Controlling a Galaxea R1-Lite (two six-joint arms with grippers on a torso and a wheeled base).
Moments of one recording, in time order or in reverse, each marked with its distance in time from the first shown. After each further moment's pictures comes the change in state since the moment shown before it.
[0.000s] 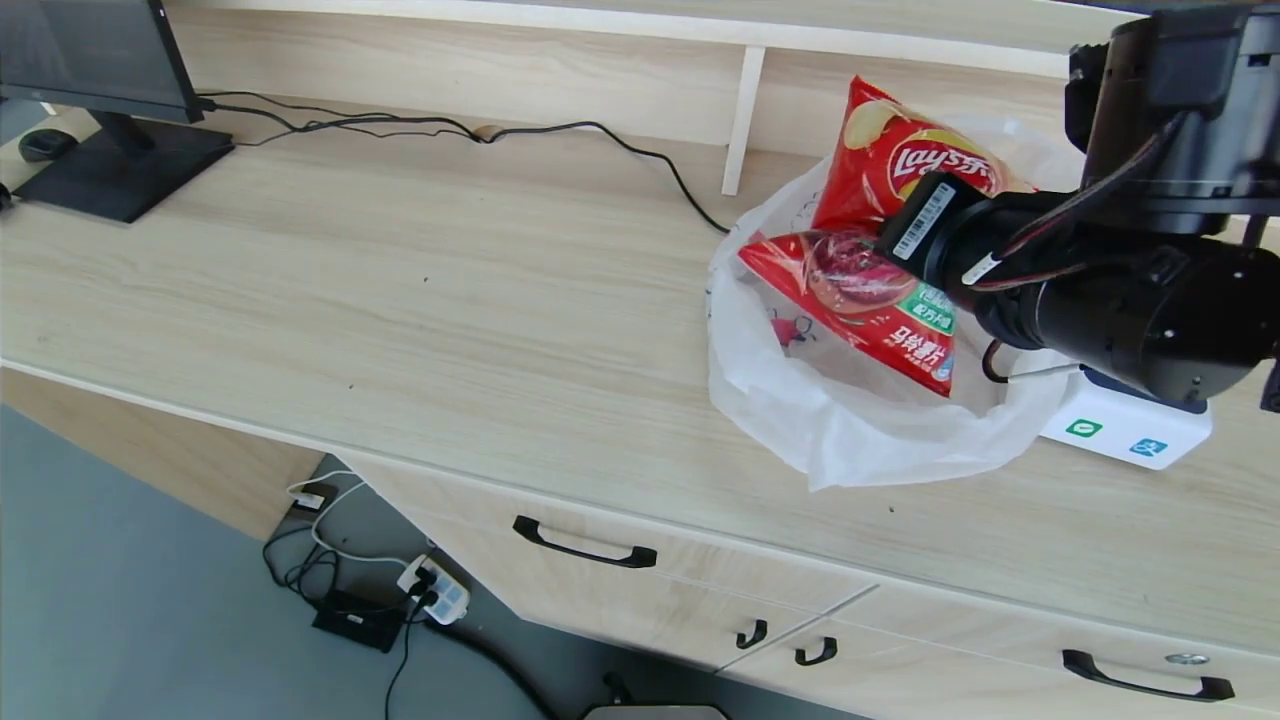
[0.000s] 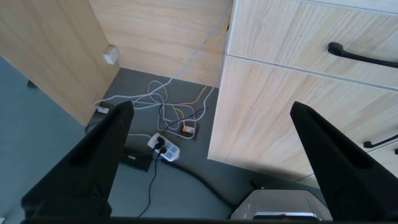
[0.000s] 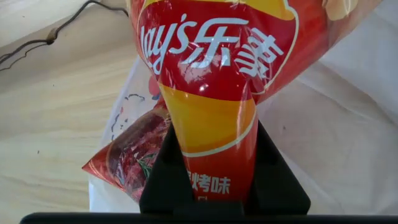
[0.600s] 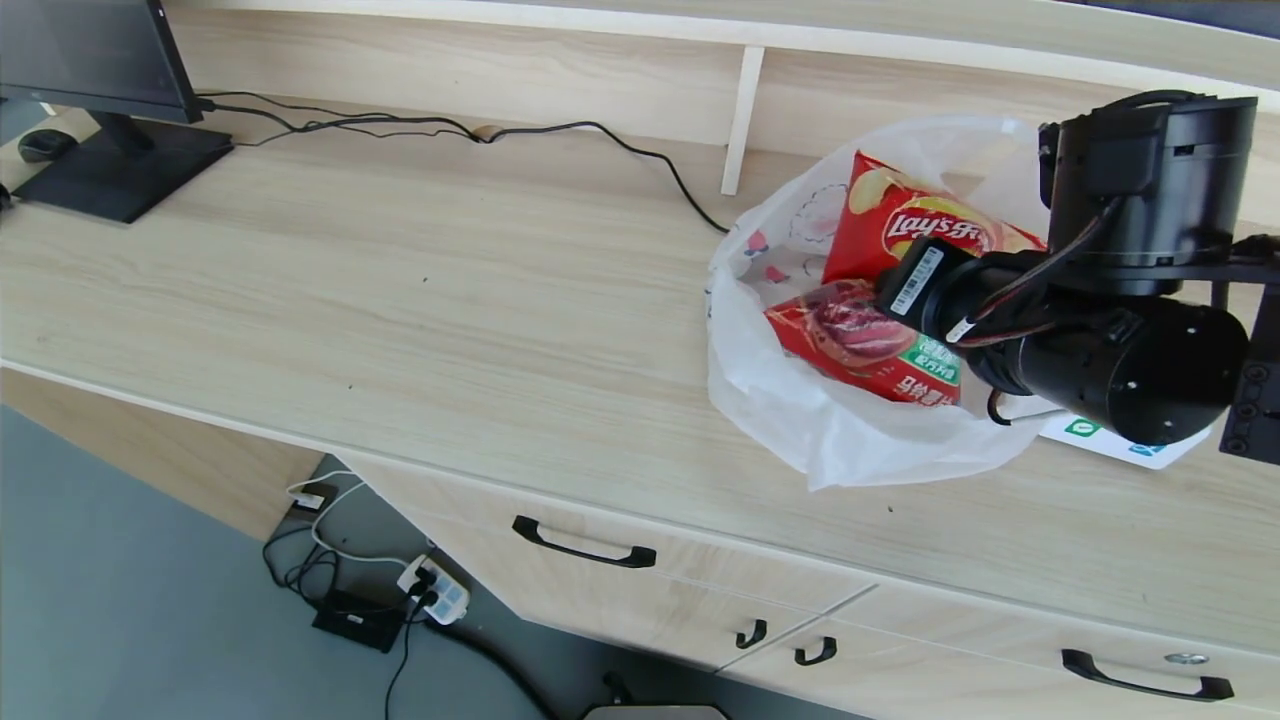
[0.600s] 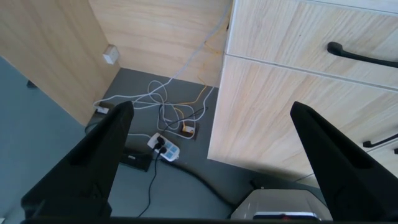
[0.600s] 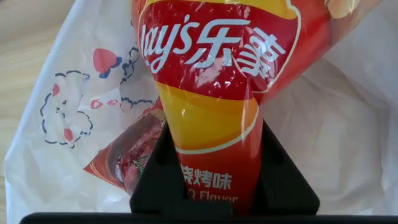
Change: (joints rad) left arm -0.001 0.000 0.000 0.001 0.000 0.000; right arm -0.037 0.007 0.089 -0.005 0.000 0.001
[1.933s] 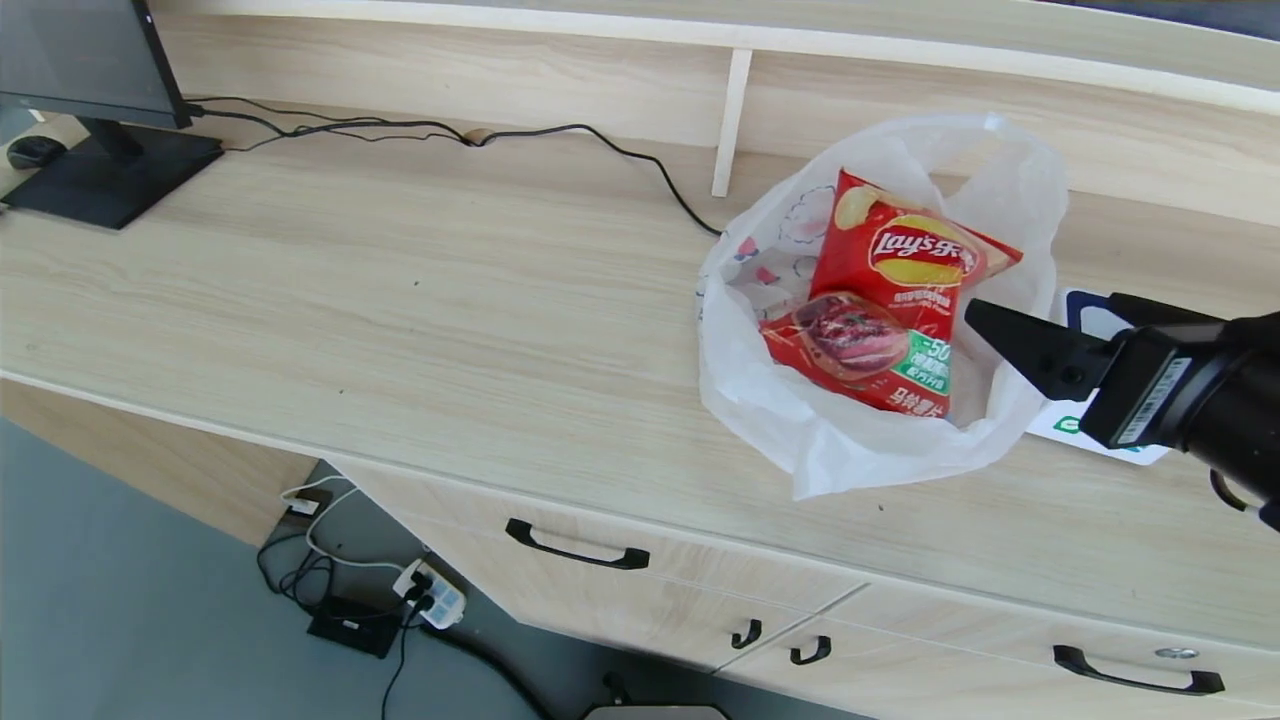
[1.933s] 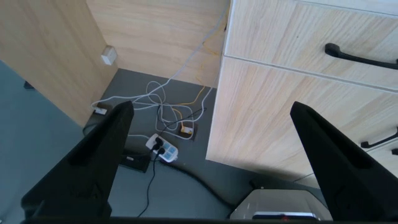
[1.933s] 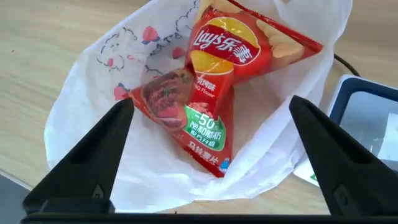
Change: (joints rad) left arm 0.001 0.000 0.000 0.003 0.000 -0.005; right arm 0.070 -0.409 0.487 -0.340 0.112 -0.529
